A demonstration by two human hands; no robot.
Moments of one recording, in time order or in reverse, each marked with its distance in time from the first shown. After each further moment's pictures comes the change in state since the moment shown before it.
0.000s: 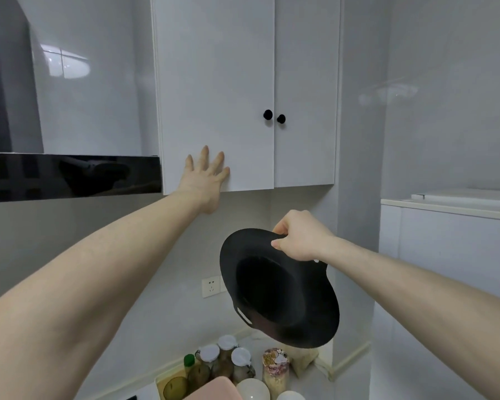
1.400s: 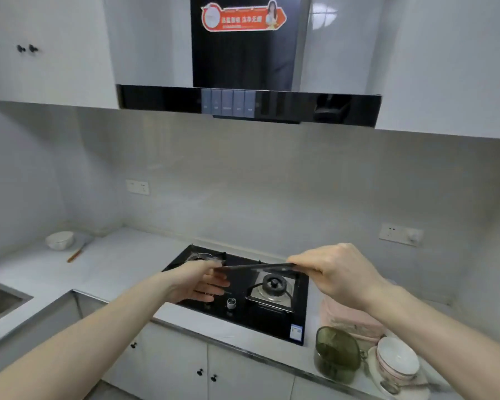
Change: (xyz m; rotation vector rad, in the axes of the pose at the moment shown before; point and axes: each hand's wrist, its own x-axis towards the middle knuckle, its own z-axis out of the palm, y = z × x) left_hand -0.585 -0.031 0.008 -1.659 -0.580 -1.386; right_hand -0.218 -0.102 0.124 0.242 0.042 -1.370
